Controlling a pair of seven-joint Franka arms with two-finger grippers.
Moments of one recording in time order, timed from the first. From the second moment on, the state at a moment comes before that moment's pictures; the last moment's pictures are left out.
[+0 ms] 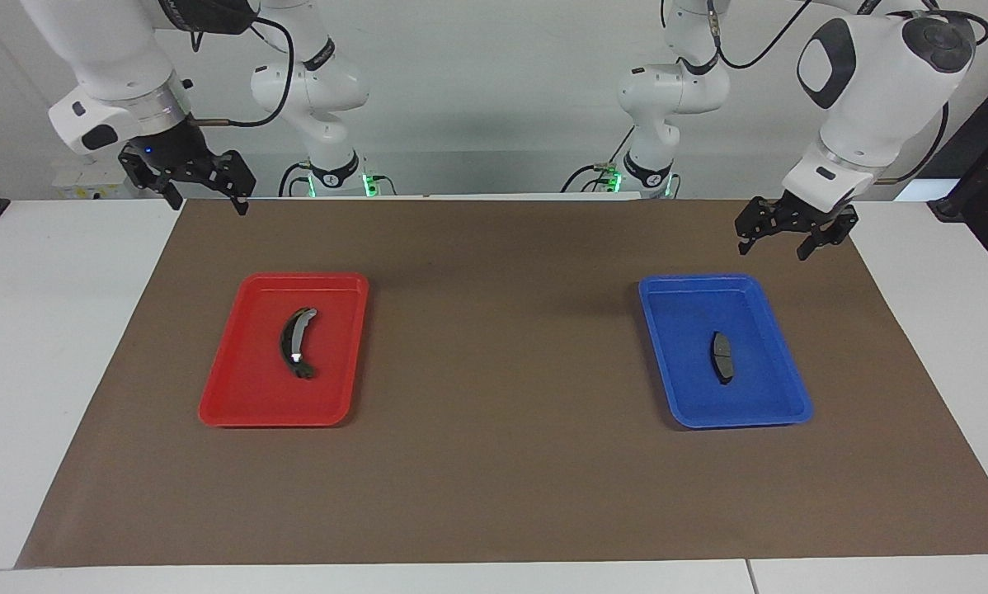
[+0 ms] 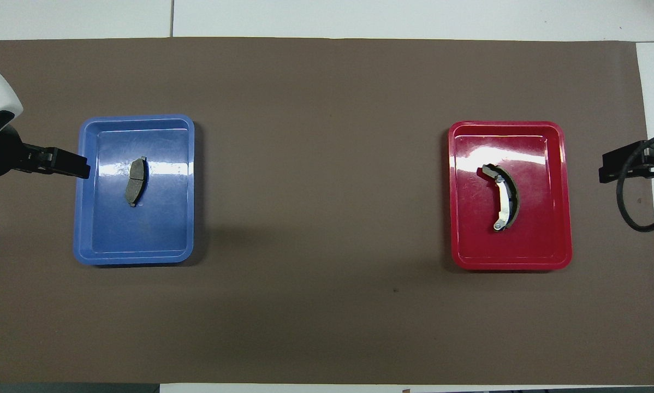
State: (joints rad) left arm -0.04 -0.02 -0.04 -1.72 -0.02 1.69 0.12; right arm 0.08 -0.03 -0.09 -1.55 -0.04 1.45 0.08
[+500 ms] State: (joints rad) left arm -0.04 -0.01 -0.04 -1.83 -0.02 1.95 0.12; right arm 0.08 -0.03 -0.09 -1.56 -0.04 1.45 0.08
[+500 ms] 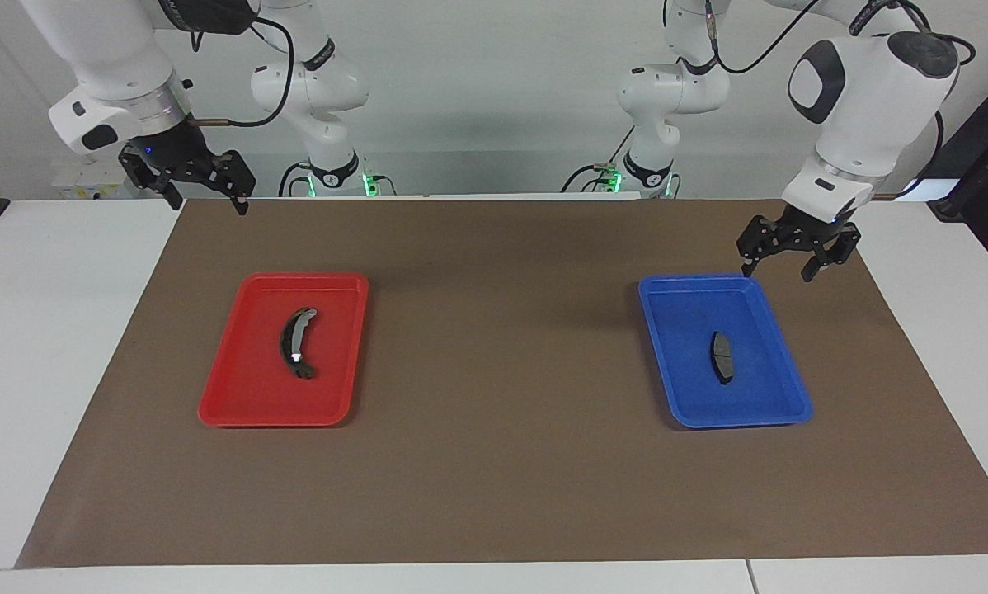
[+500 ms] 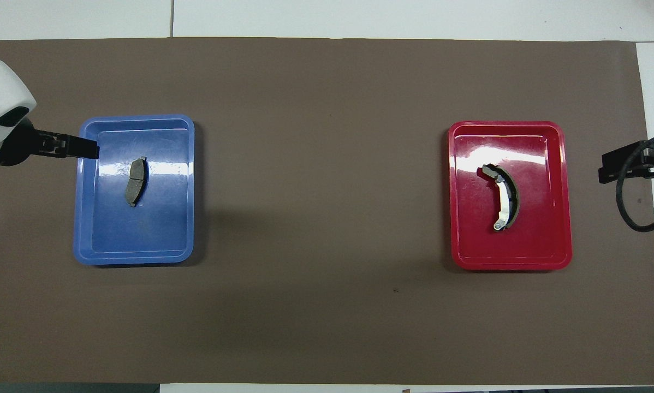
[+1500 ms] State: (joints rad) left arm -0.01 0.29 -0.03 -2.01 -0.02 2.32 0.26; right arm 0.09 0.01 -0.09 -2.17 0.00 2.24 0.02
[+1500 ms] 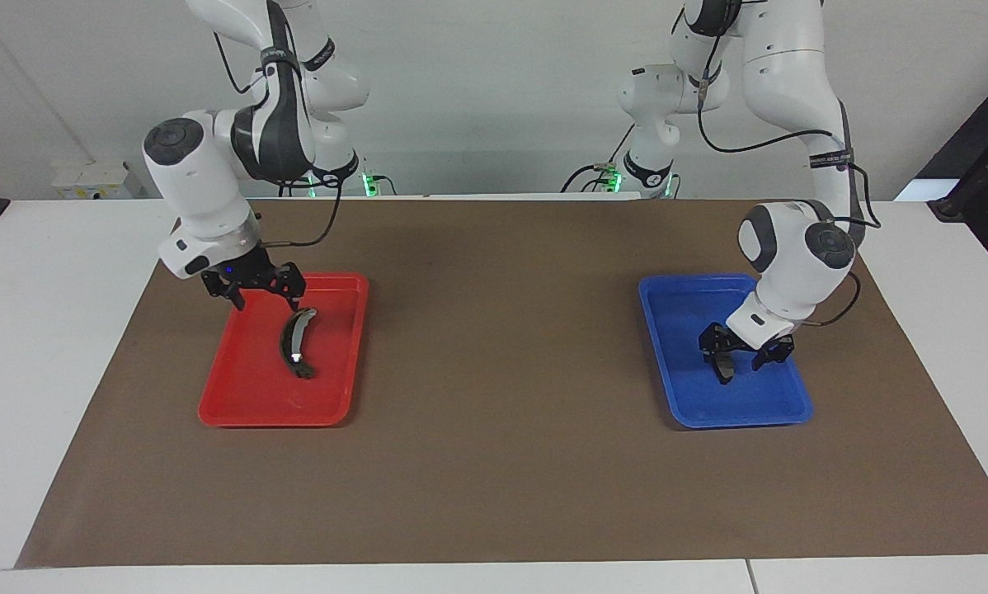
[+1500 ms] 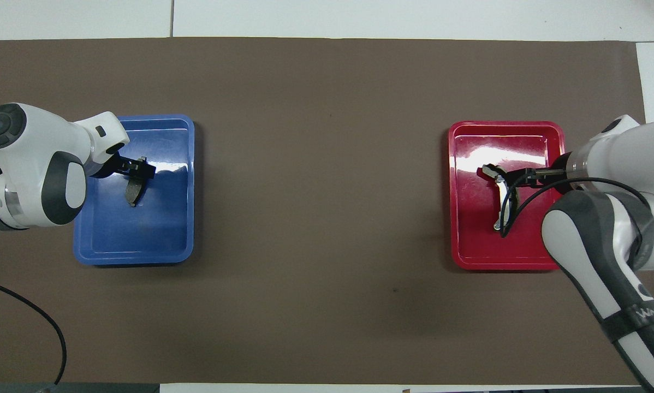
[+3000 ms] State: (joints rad) left arm -0.11 0.15 -0.05 -1.97 -0.02 2.10 0.16; right arm 0.08 0.14 -0.09 -2.28 0.00 2.41 -0.14
